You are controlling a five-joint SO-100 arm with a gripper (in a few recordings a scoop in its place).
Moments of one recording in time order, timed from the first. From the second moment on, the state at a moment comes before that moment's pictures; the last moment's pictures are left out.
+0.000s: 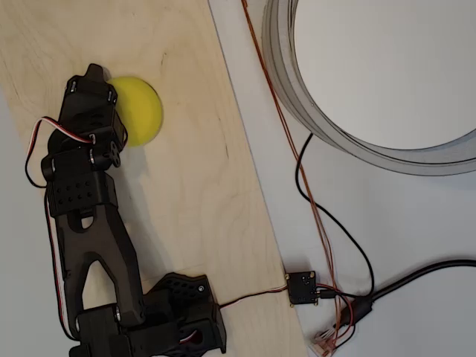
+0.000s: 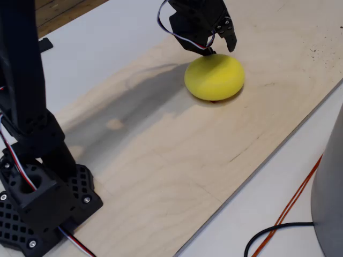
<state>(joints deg) 90.3 67.1 93.0 39.3 36.0</state>
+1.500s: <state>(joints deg) 97.1 84.8 88.6 33.3 13.4</state>
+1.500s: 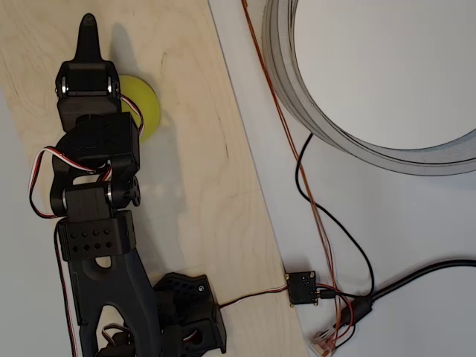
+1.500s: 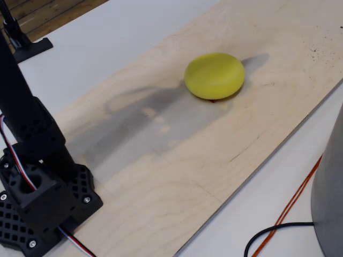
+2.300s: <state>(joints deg) 97.6 88.1 91.1 21.7 8.2</state>
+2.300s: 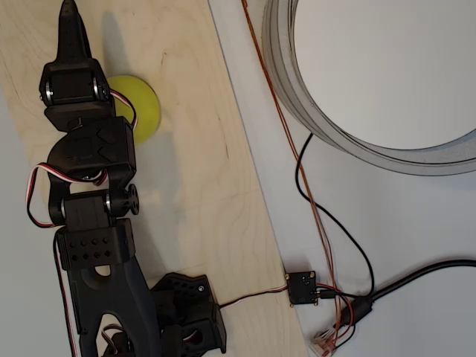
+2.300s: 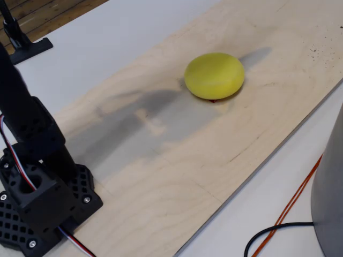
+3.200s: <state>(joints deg) 96.0 93.1 98.3 15.9 6.6</state>
